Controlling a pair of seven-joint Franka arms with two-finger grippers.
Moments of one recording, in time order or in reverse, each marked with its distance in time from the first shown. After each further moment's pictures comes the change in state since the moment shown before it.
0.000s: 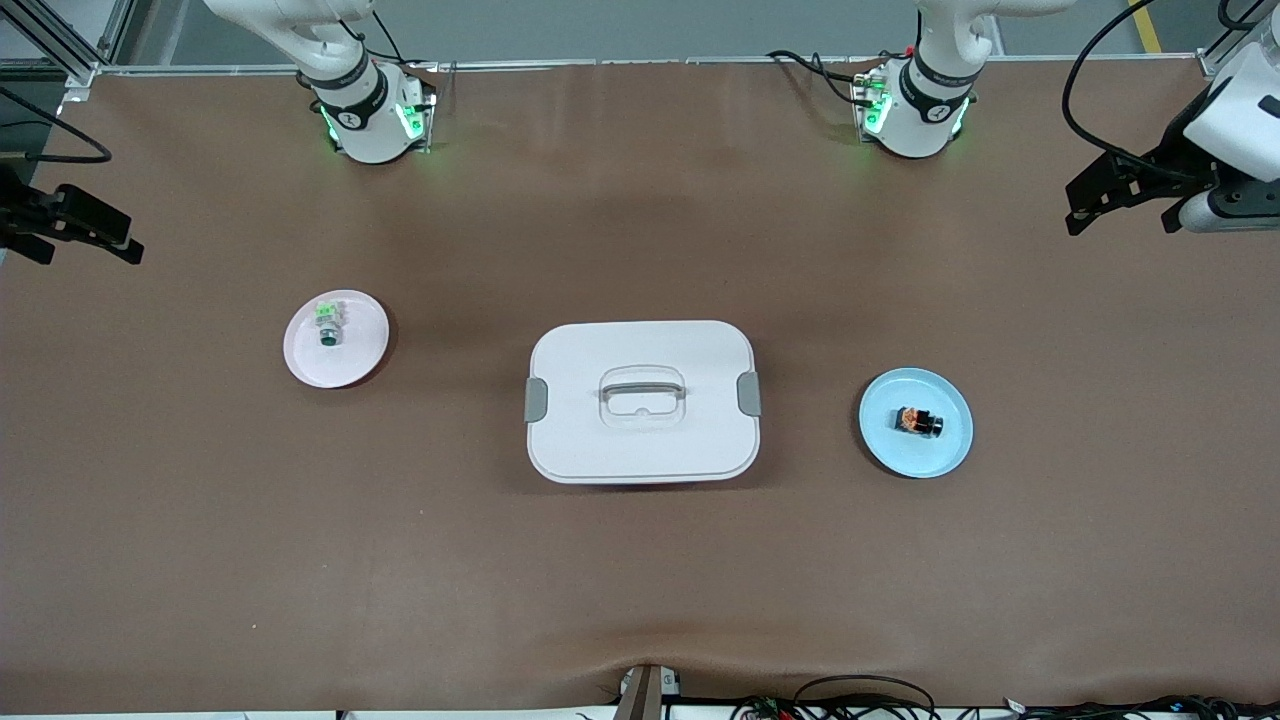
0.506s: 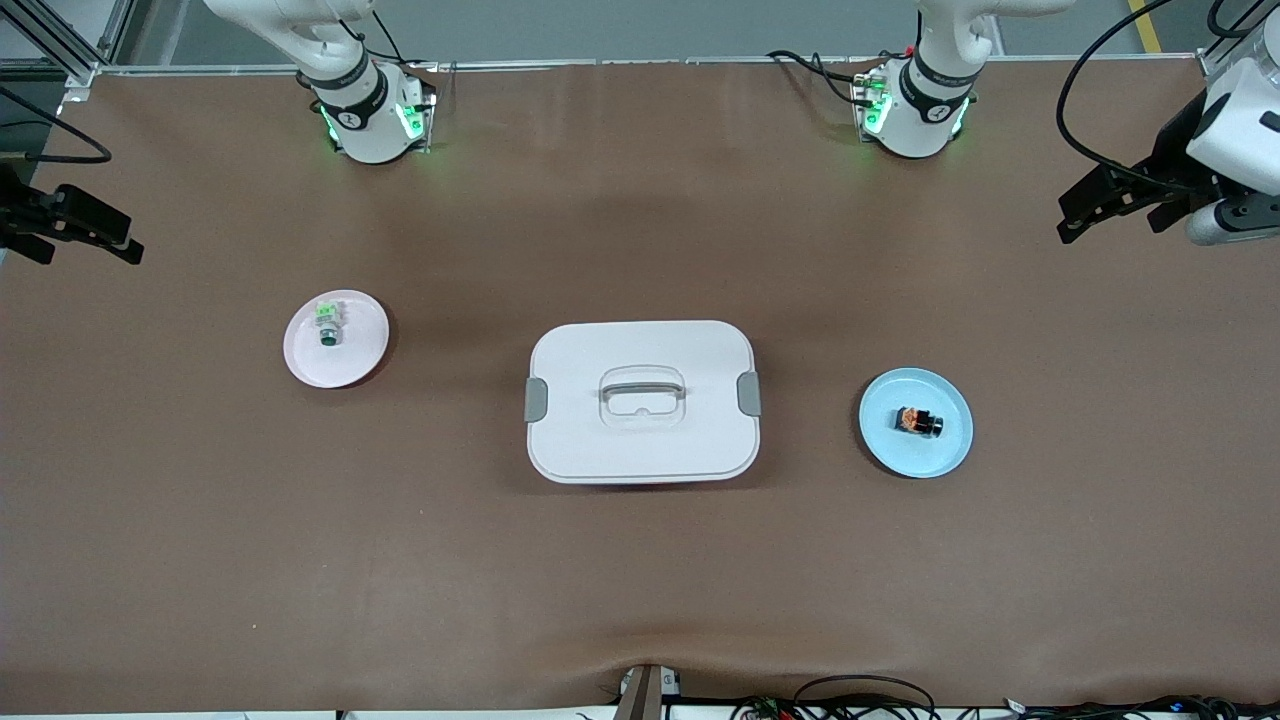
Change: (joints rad) left arm -0.003 0.013 0.000 0.001 -0.007 0.000 -0.078; right arm 0.000 0.000 0.000 0.000 0.000 0.000 0.002
